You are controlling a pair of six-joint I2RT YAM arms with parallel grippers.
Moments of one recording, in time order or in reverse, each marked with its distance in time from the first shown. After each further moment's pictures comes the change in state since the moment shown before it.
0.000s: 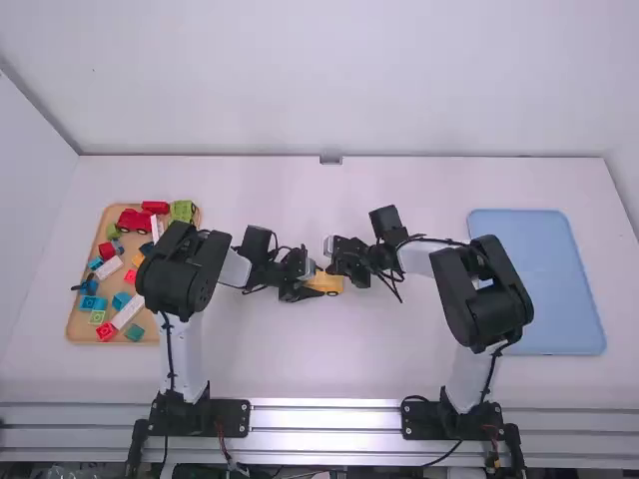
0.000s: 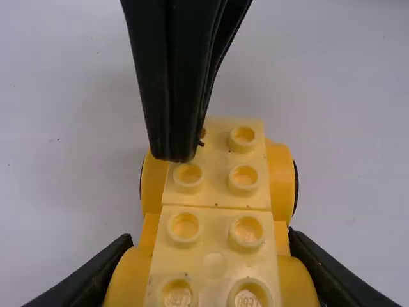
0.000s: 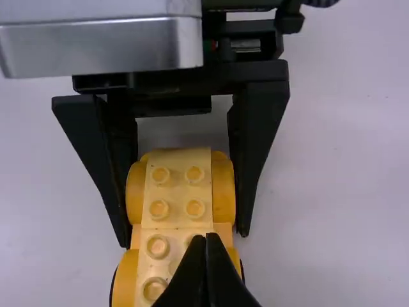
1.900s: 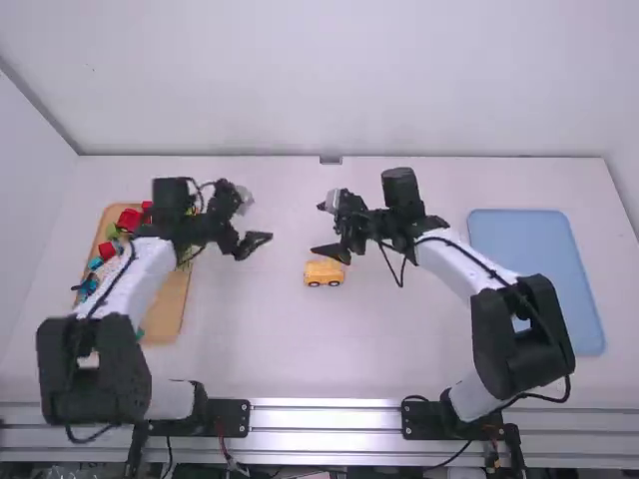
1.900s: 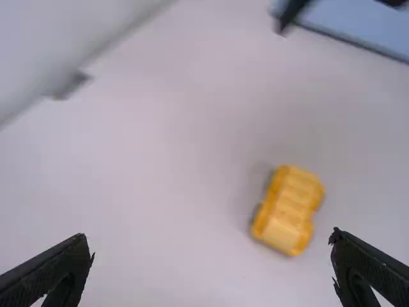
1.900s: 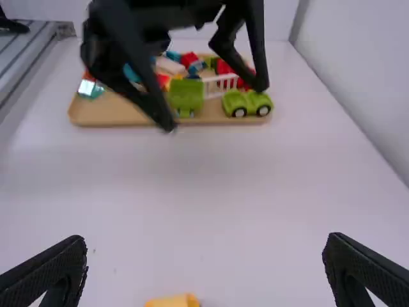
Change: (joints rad) left arm 0.376 -0.684 0.161 -0.651 -0.219 -0.339; right arm 0.010 -0.266 0.124 0.081 -0.171 0.311
